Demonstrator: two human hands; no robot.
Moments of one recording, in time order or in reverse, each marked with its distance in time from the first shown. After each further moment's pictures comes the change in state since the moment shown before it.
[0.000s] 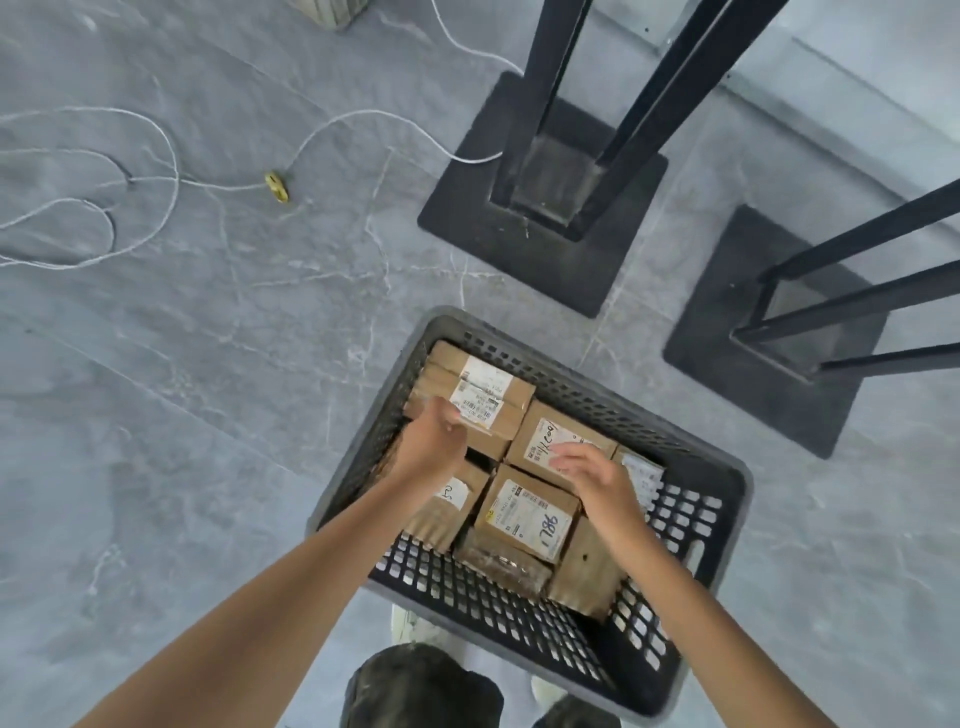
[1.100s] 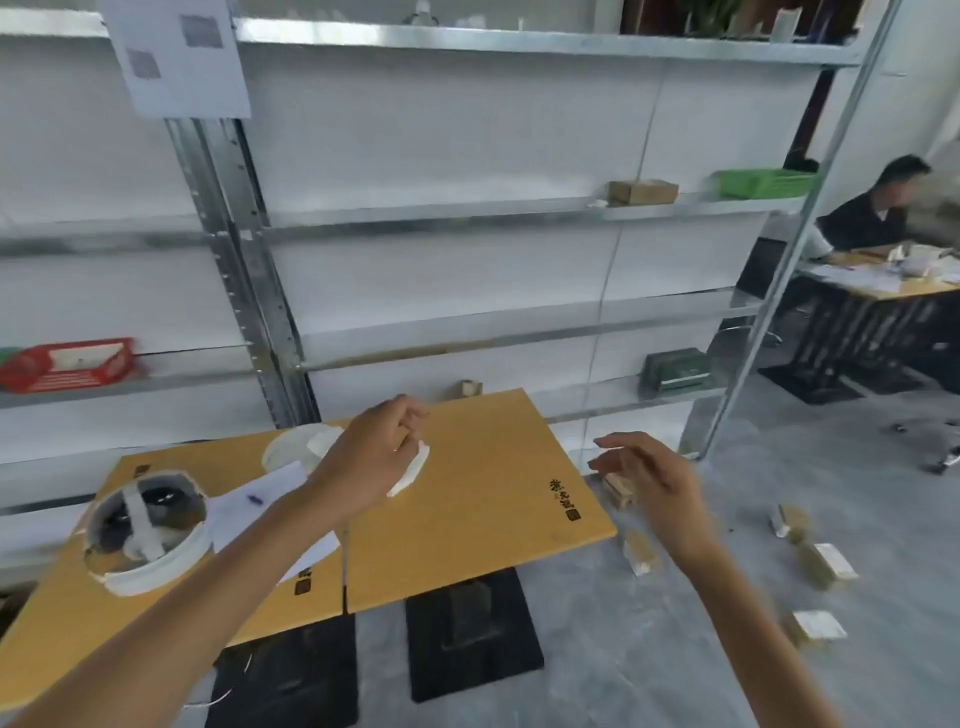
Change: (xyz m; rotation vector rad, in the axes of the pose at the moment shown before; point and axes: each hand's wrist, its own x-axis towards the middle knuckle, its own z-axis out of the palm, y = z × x) left_hand -0.664 0.591 0.014 0.573 0.000 1.444; right_hand -0.618 -0.146 -0.586 0.409 1.021 -0.804
